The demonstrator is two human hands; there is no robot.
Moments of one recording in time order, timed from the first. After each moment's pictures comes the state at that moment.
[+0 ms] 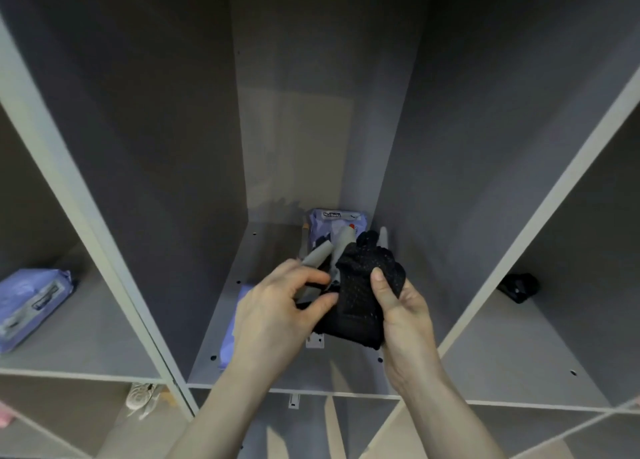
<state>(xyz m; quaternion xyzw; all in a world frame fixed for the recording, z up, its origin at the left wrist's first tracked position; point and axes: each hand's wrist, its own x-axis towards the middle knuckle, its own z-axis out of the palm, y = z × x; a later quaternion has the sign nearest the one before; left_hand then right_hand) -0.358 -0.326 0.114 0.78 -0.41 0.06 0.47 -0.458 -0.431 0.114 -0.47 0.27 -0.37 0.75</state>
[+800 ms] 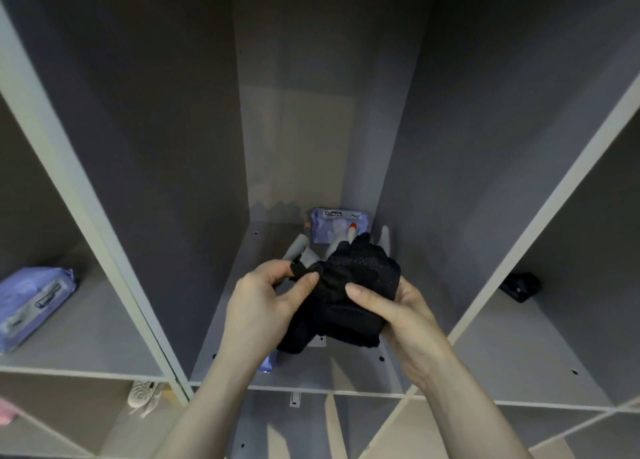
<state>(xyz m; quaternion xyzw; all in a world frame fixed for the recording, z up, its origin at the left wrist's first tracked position) -0.342 -0.323 0.112 0.75 -0.30 -0.07 0.58 -0.467 -0.439 0.127 -0.52 0.23 -0.26 0.78</state>
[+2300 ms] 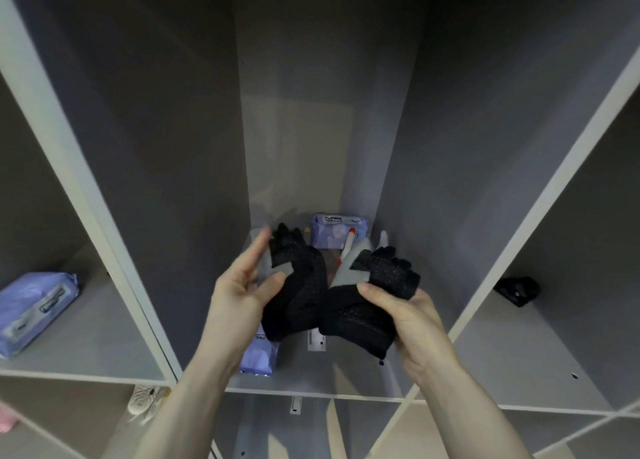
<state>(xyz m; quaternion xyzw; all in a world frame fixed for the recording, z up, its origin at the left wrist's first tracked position) -0.336 -0.306 0.122 0.59 -0.25 -0.20 0.74 -0.471 -0.444 0.123 -0.51 0.33 -0.30 0.74</state>
